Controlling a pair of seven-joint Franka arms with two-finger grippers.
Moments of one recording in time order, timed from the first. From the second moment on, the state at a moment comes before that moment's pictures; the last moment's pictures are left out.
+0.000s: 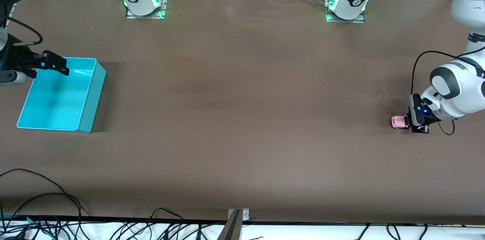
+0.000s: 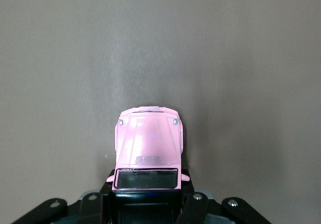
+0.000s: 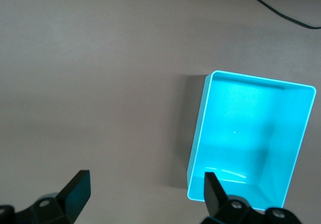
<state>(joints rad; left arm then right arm) 0.39 0.62 -0.05 -1.86 -0.12 2.48 2.07 0.00 0.08 -0.03 -1.61 0.00 1.67 -0.14</state>
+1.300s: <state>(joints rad) 0.44 0.64 -0.04 -1.83 -0.11 2.48 2.10 0.00 0.08 -0.03 -1.61 0.00 1.67 -0.14</state>
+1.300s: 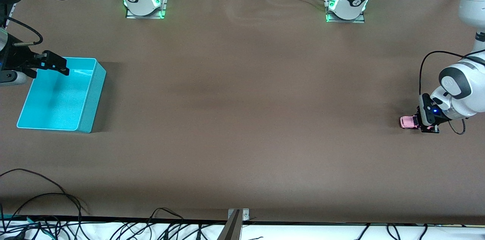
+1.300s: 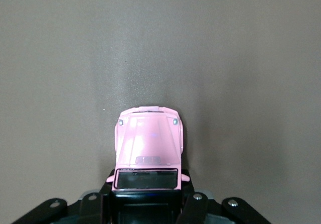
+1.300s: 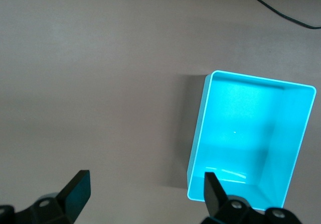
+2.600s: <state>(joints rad) 0.42 0.52 -0.05 -1.54 -0.10 1.98 1.78 0.00 0.08 -0.03 -1.60 0.00 1.67 -0.14</state>
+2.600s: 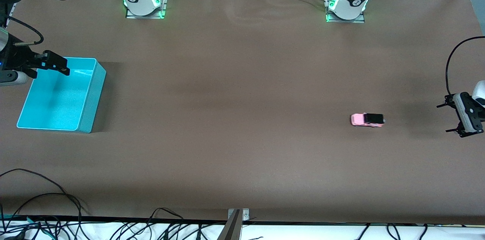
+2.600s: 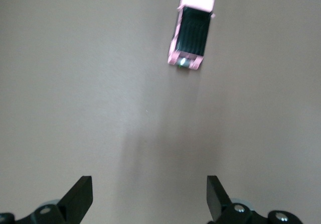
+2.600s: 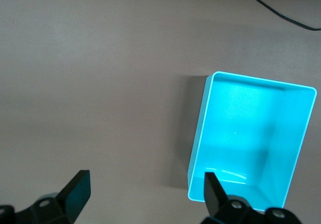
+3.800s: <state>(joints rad) 0.06 0.41 -0.02 -1.27 -0.01 1.60 0.94 0.01 0.11 -0.03 -1.60 0.00 1.66 -0.08</state>
